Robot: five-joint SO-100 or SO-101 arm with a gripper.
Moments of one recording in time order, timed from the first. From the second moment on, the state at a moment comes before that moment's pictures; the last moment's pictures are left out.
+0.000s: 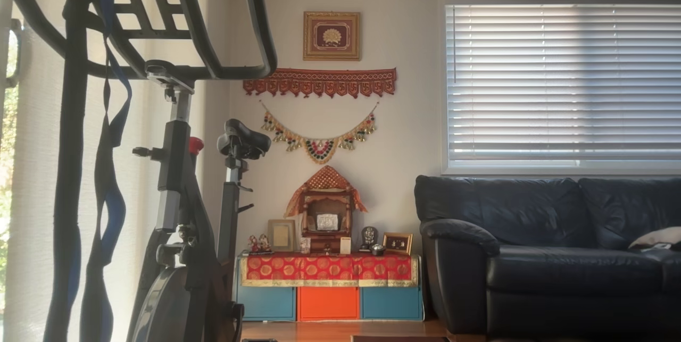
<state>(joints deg) -12.6 178.5 144.9 59.2 8.7</state>
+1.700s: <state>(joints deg) -34.4 120.1 106.3 70.0 -21.4</state>
